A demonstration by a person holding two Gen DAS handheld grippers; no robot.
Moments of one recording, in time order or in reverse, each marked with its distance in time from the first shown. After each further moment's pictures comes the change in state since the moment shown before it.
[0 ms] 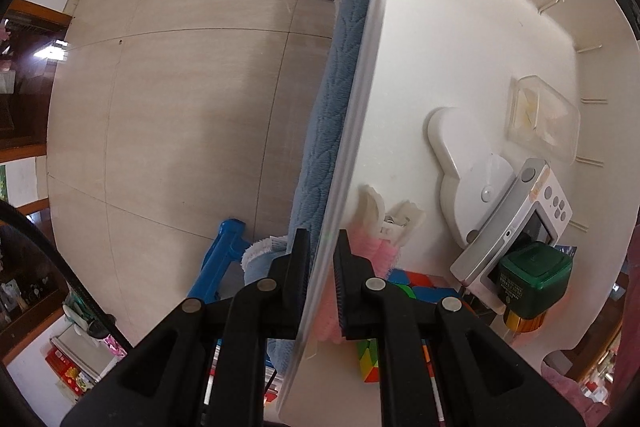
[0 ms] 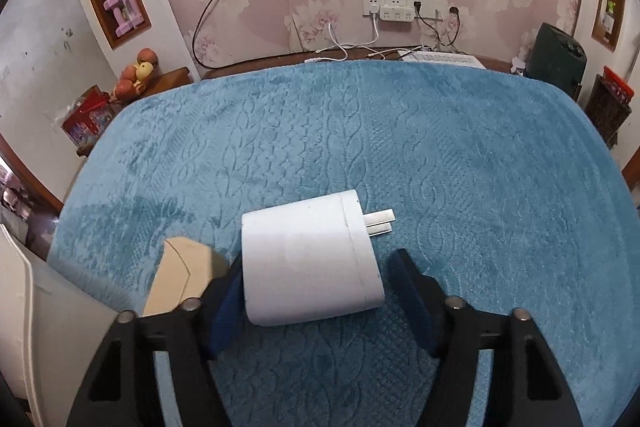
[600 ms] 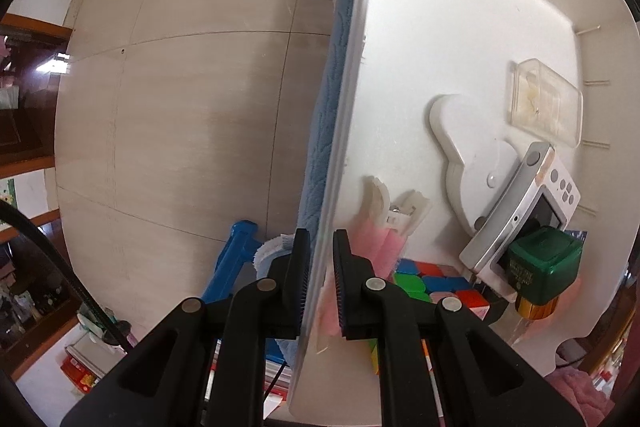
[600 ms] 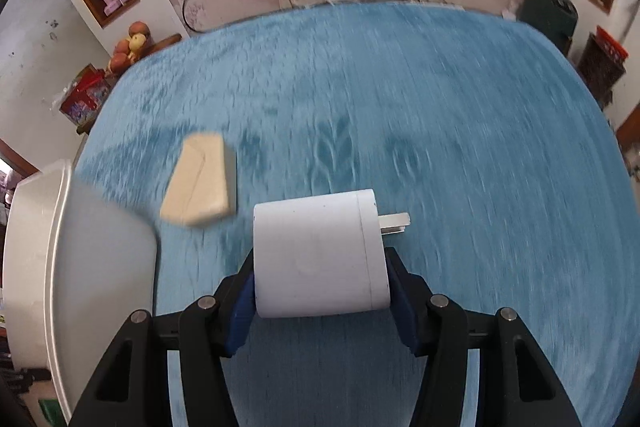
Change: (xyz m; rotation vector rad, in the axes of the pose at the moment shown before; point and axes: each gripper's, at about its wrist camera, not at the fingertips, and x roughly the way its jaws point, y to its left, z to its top) left arm -0.002 -0.010 -0.003 0.058 0.009 0.046; right arm -0.041 -0.005 -0.046 0.066 0.188 -0.005
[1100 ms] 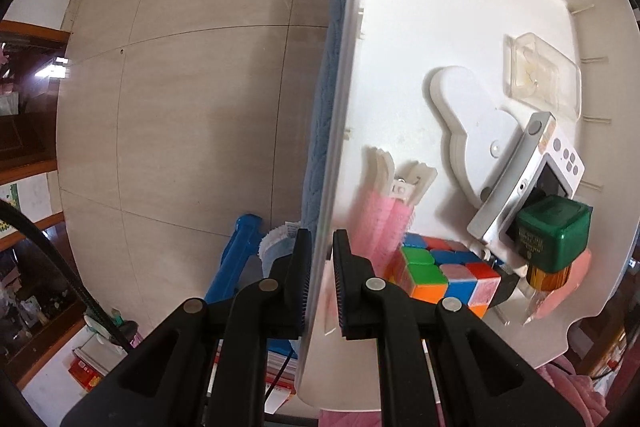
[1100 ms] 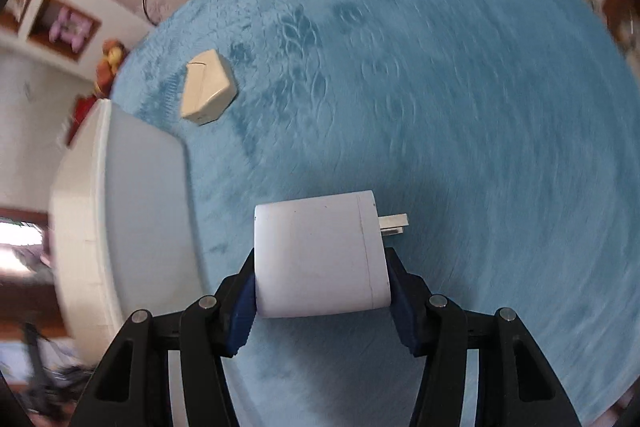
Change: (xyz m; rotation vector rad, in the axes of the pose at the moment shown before) left arm -0.002 -0.005 -0.007 0.032 0.017 0.011; right arm -0.041 -0.019 -0.073 0.337 0.214 0.148
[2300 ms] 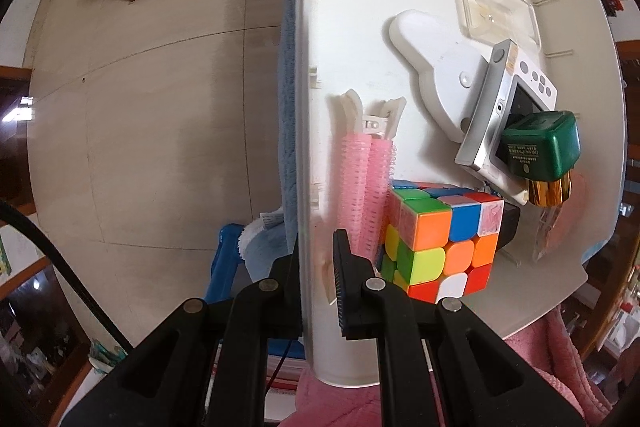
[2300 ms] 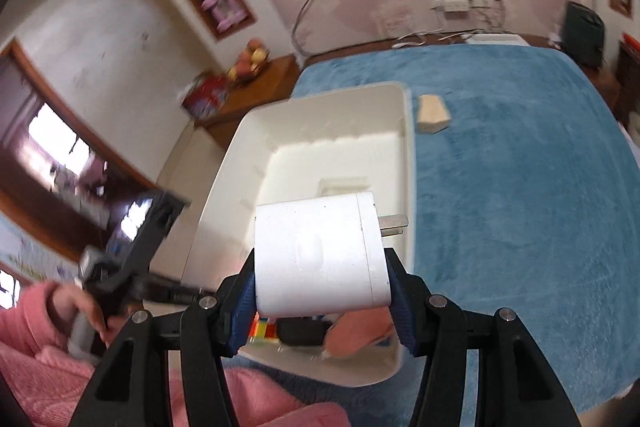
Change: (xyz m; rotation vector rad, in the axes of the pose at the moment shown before) left arm 0.004 0.007 -0.016 0.162 -0.013 -0.104; right arm -0.101 0.138 -0.151 -0.446 -0.271 0.141
